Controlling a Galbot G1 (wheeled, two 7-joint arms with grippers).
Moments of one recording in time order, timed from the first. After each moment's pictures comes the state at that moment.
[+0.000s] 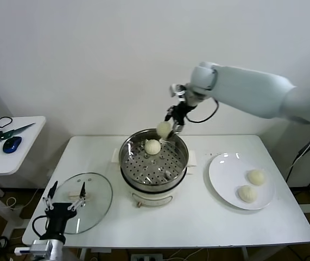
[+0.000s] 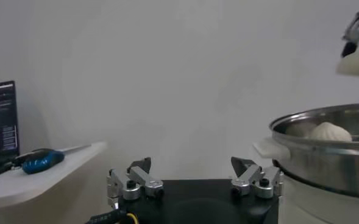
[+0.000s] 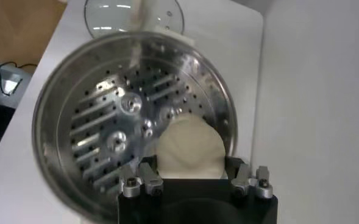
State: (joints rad) left arm 1.67 -1.44 -0.72 -2.08 -0.04 -0.06 0.01; right arm 0.74 1.28 -1.56 1.00 0.83 -0.22 -0.98
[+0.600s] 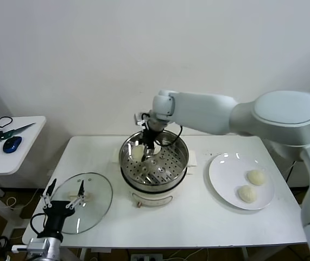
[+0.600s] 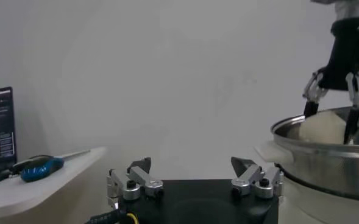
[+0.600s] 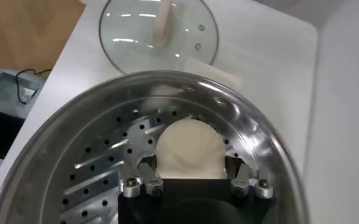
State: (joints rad) left arm 1.66 -1.40 -0.73 -2.07 -0.06 -0.07 0.01; right arm 0.60 1.47 -1.60 0.94 0.87 -0.25 -0.91
